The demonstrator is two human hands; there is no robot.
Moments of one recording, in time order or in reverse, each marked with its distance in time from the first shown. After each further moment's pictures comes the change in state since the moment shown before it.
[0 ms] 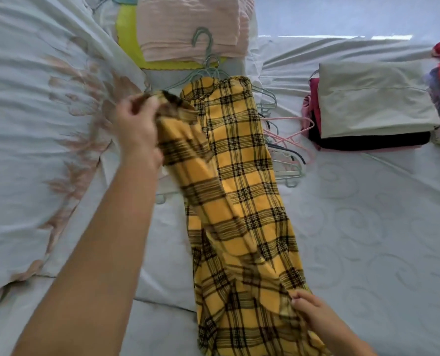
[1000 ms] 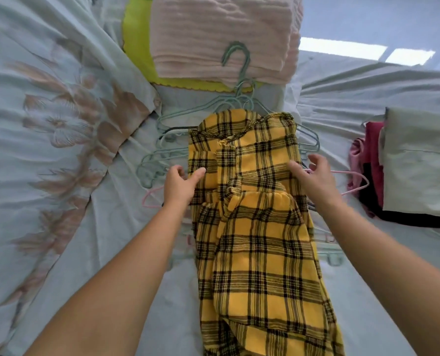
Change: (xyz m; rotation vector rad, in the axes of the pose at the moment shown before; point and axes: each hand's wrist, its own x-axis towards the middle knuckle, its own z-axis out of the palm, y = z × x) left_hand 0.163 -0.156 0.015 0.666 -0.162 -0.285; right_hand 0.194 -0.355 0.009 -0.266 0.470 -0.558
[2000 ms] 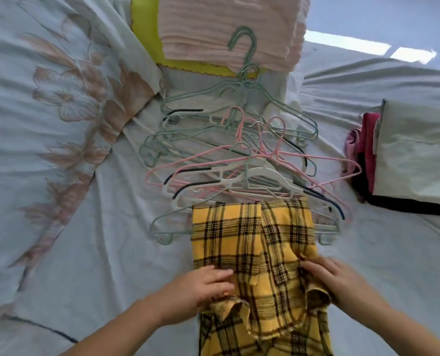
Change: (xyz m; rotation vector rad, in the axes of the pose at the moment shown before) left_hand -0.157 -0.135 -0.031 0.686 -0.939 0.881; right_hand -0.154 0.131 -0.072 -0.953 -0.655 -0.610
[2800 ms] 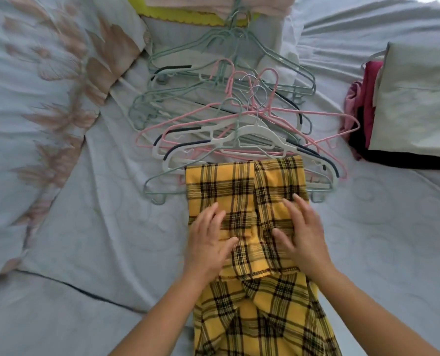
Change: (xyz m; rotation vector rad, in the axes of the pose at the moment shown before) left_hand 0.044 0.058 0.056 -0.097 0.583 -0.553; right_hand 0.029 -0.040 0.051 0.314 0.439 0.366
